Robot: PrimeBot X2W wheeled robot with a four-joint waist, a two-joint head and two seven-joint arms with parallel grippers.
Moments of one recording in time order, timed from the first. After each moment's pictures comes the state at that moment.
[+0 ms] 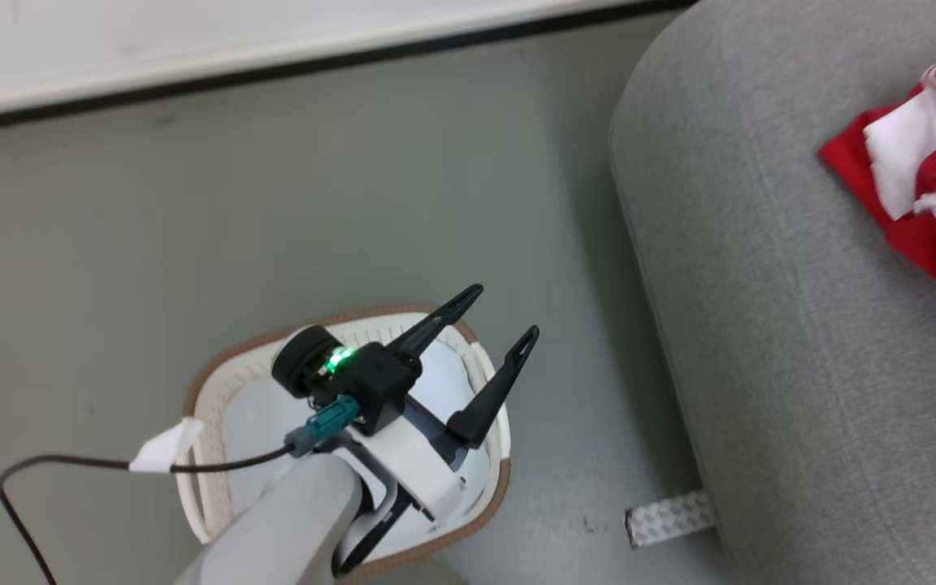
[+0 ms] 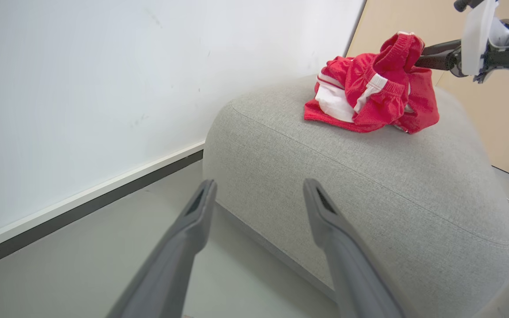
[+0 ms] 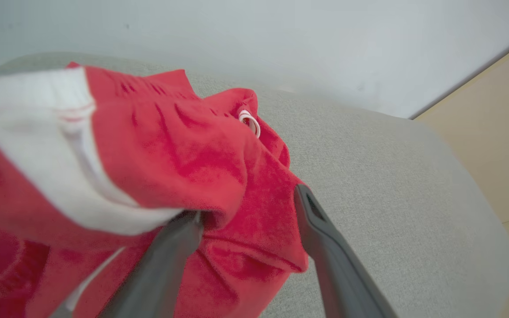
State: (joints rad) left arm -0.59 0.24 -0.71 0.28 -0.33 -0.13 -0.26; right arm -0.92 -0.61 0.22 0.95 0.35 0.13 -0.01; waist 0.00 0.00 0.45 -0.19
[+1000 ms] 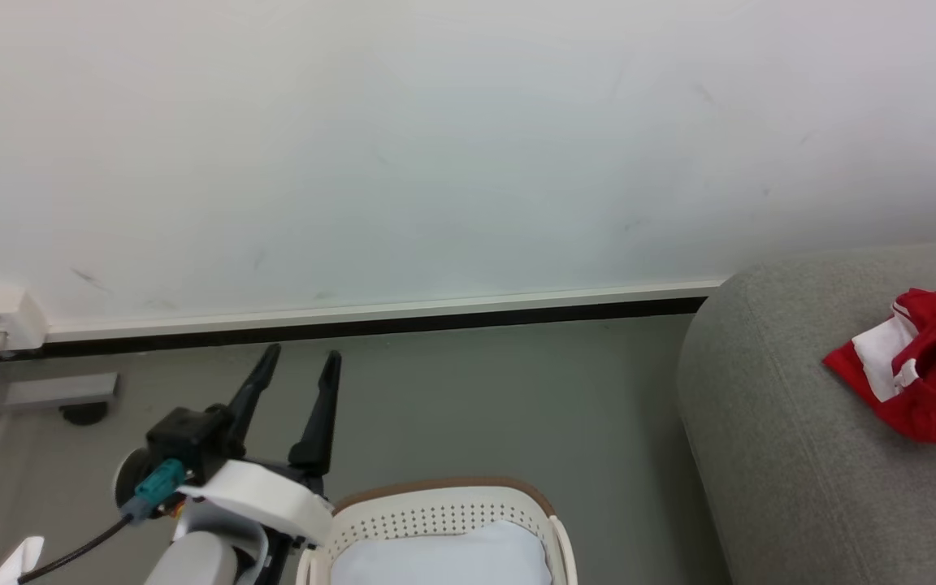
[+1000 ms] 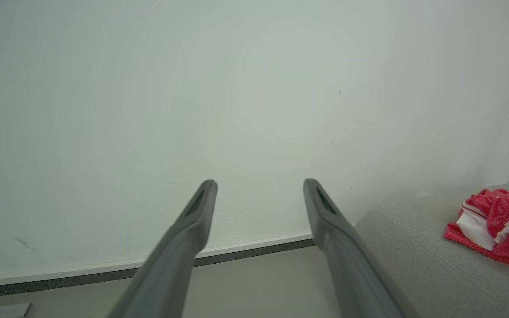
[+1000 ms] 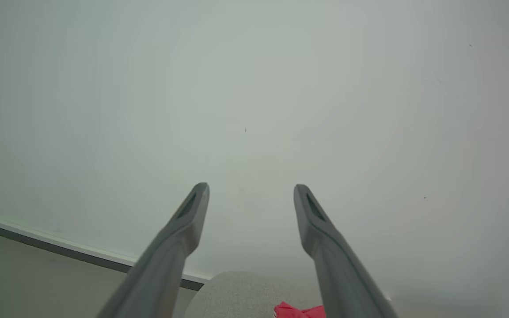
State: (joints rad) left arm -0.31 0.21 -0.30 0.31 -0.35 -0.03 -0.26; right arm -0.59 -0.67 0.42 0.50 0.61 0.13 -0.24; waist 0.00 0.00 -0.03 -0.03
